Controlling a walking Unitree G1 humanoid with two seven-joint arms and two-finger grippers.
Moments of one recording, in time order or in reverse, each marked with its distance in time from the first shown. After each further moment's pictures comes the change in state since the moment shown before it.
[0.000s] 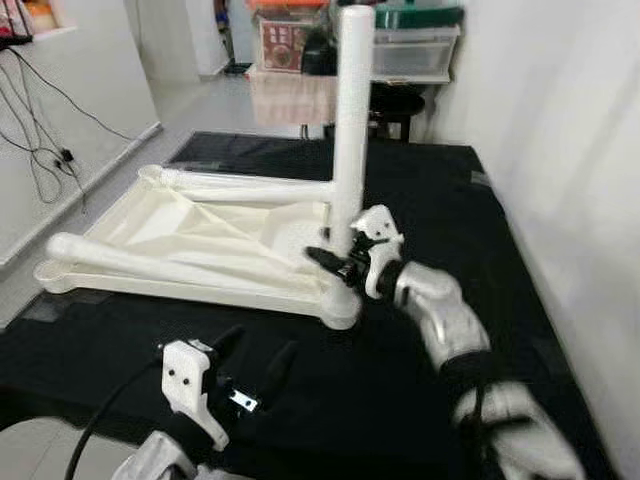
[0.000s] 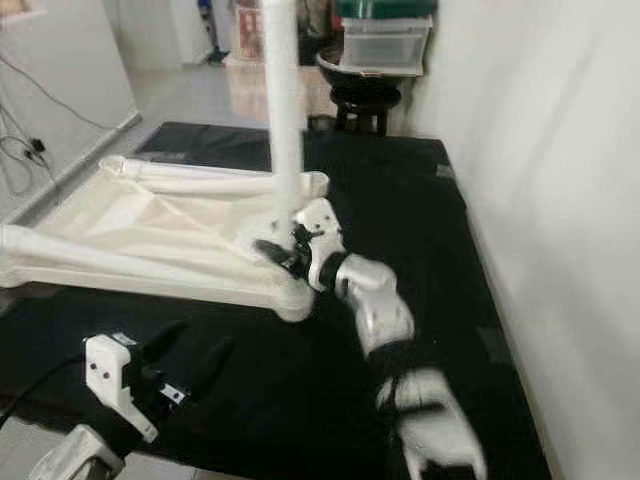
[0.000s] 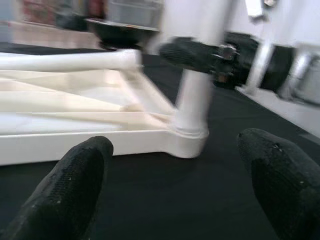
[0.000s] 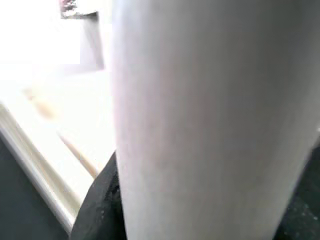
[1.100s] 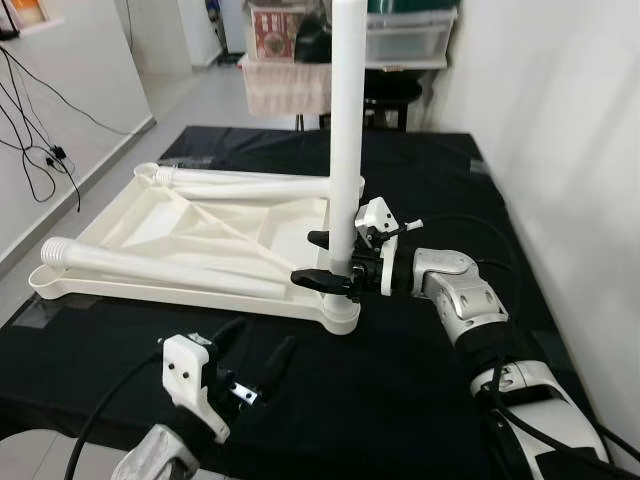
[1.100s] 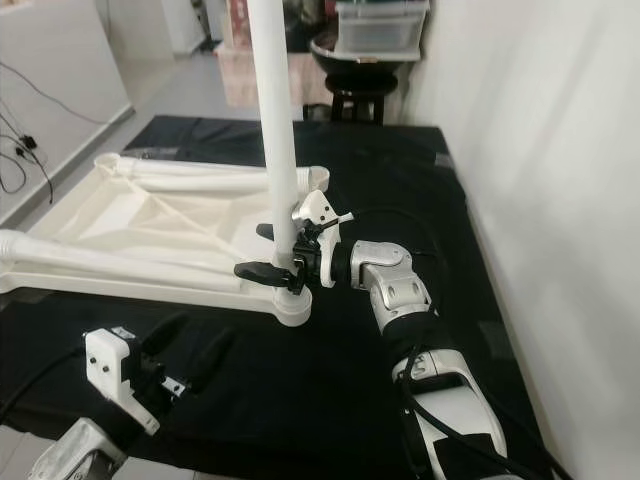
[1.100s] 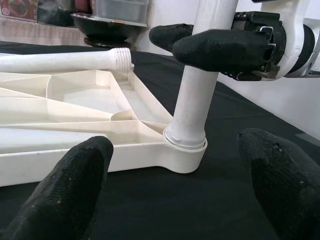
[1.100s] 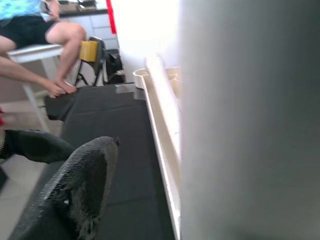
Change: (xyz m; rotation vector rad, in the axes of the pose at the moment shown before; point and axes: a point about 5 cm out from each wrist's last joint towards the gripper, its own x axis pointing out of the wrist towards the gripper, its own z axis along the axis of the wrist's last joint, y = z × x) left arm 0.005 0.001 0.004 0.007 -0.019 -0.003; right arm 0.022 0.006 0.037 0.013 0.008 0.839
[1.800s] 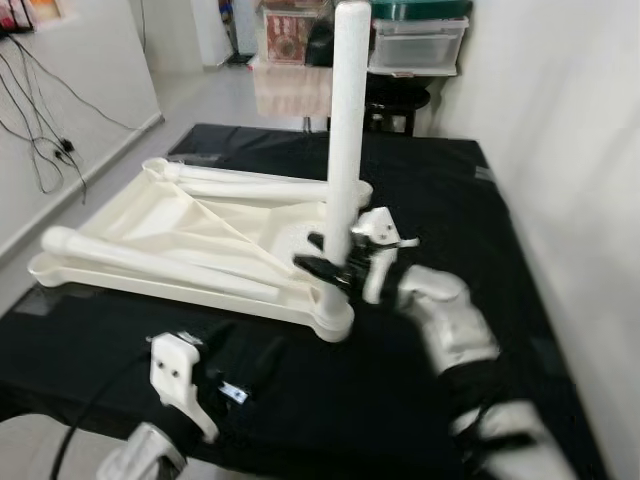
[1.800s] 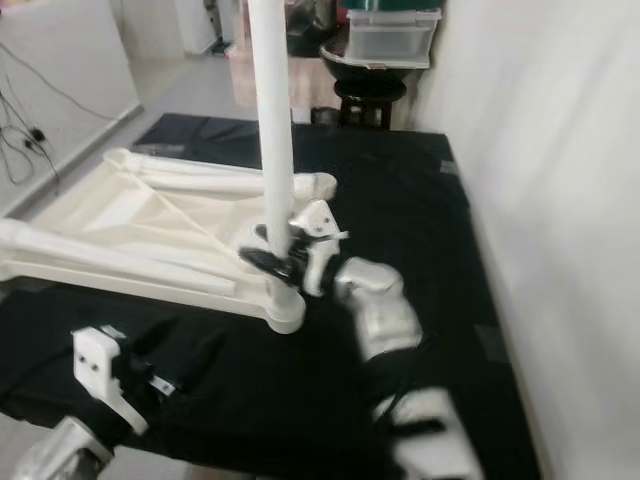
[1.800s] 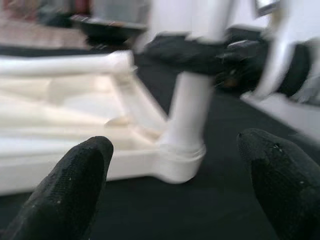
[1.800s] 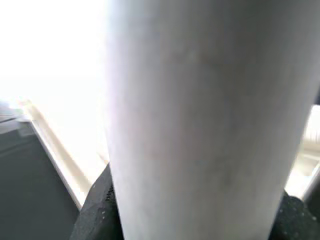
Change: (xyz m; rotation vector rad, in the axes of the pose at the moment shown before) left arm -0.006 0.000 0.001 -0.011 0.010 -0.001; right arm 0.013 0.040 -0.033 0.034 -0.004 -0.640
